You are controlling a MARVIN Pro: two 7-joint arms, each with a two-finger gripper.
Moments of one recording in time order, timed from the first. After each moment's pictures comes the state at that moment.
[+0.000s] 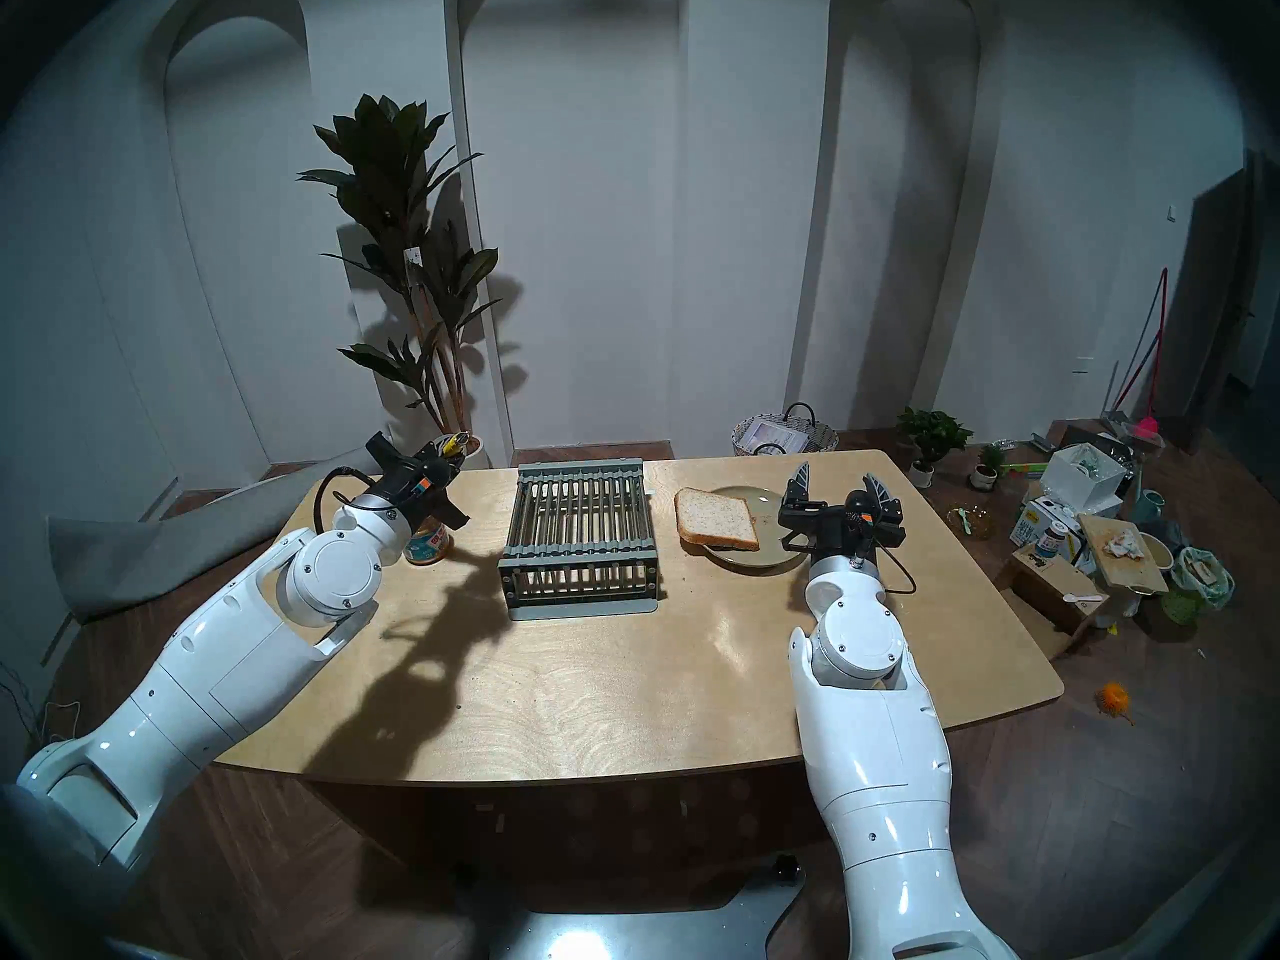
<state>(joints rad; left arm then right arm) 1.22 -0.87 -1.04 -1.56 0.10 0.07 0.10 -1.49 -1.53 1.66 -1.50 0.07 -0.17 -0.16</state>
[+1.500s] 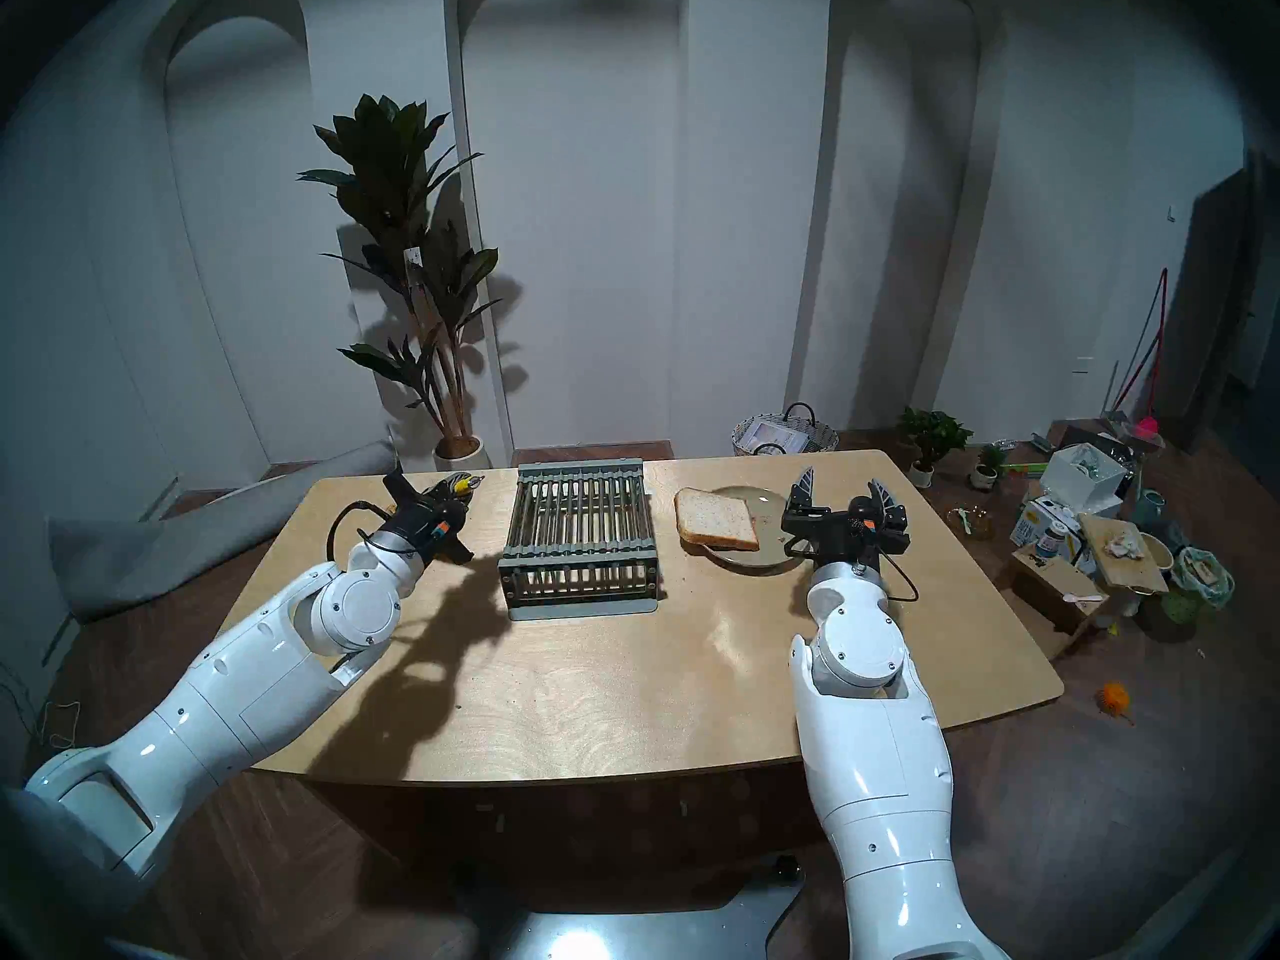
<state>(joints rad) 1.21 -0.91 -0.96 -1.40 0.27 0.03 0.18 -1.52 -1.54 1.66 -1.52 0.06 -0.17 -0.18</state>
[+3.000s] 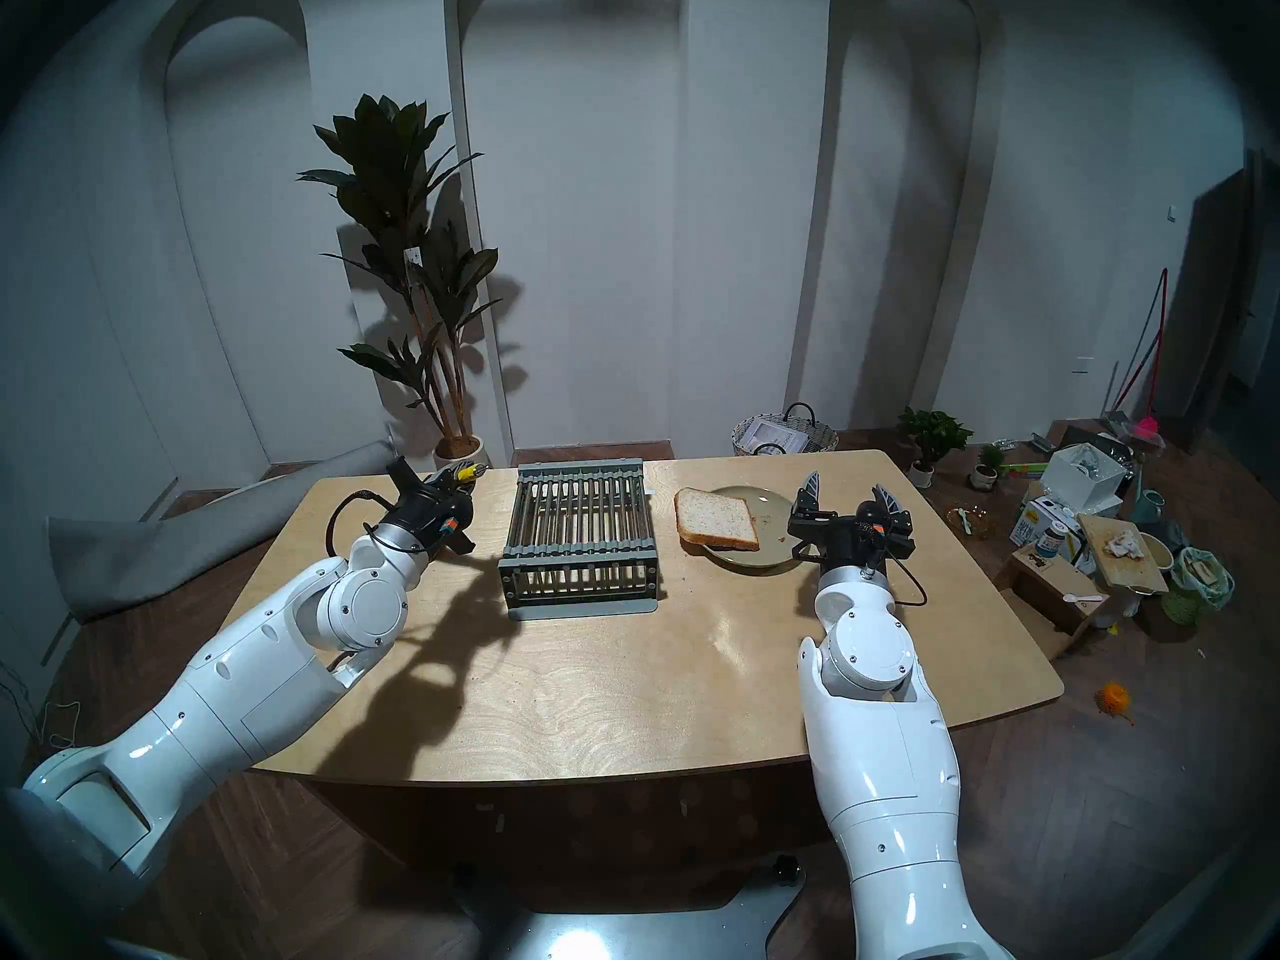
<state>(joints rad) 1.21 -0.90 -0.95 -1.47 0.36 0.08 0.21 -1.52 -1.53 1.68 -1.51 0.10 -0.17 -0.15</state>
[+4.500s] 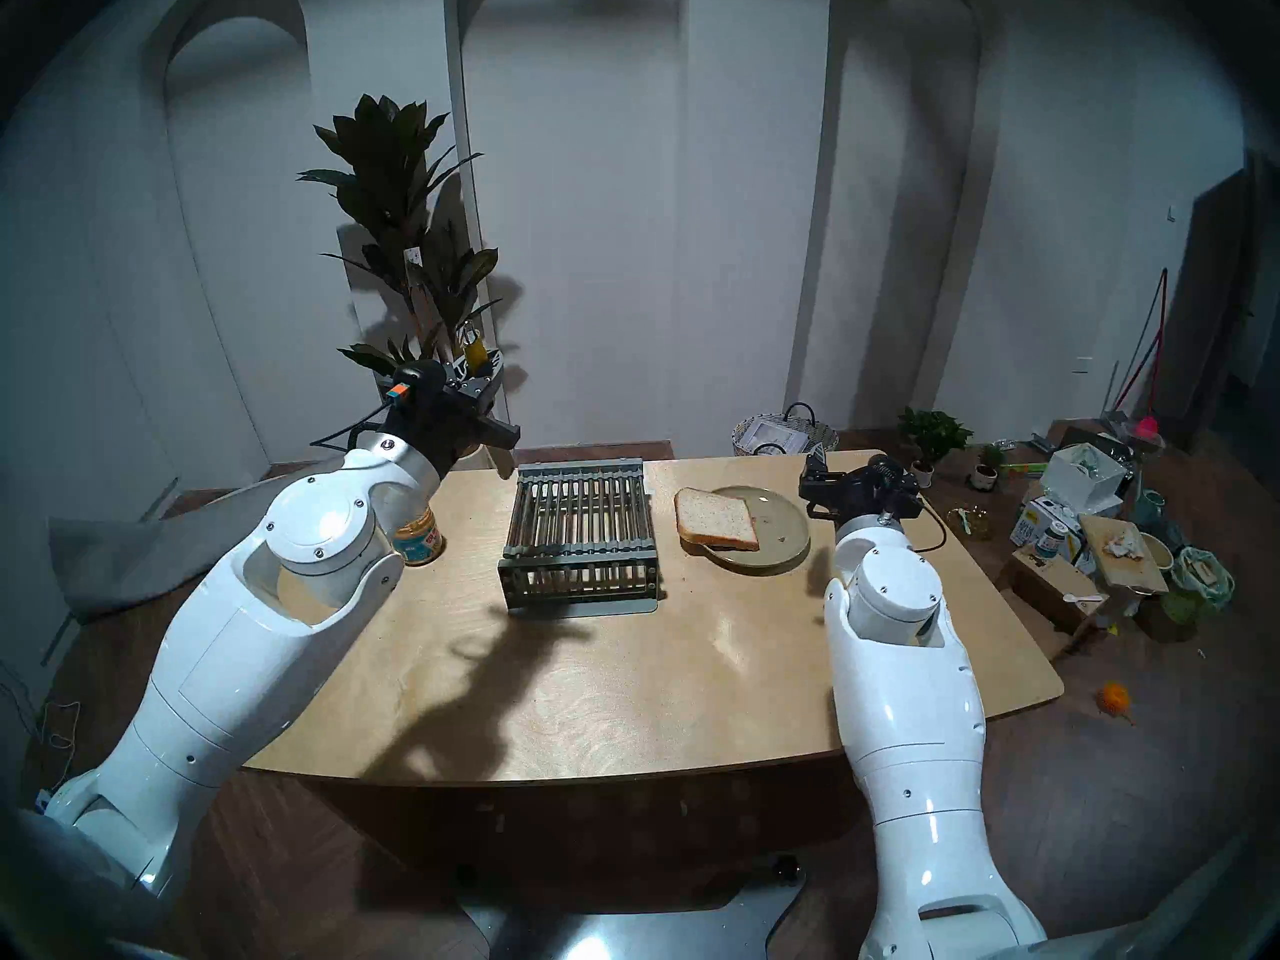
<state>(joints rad) 1.27 -1.02 -1.17 -1.89 -0.40 0.16 0.13 -1.39 -1.46 1.73 -1.53 0.18 0.15 -0.07</state>
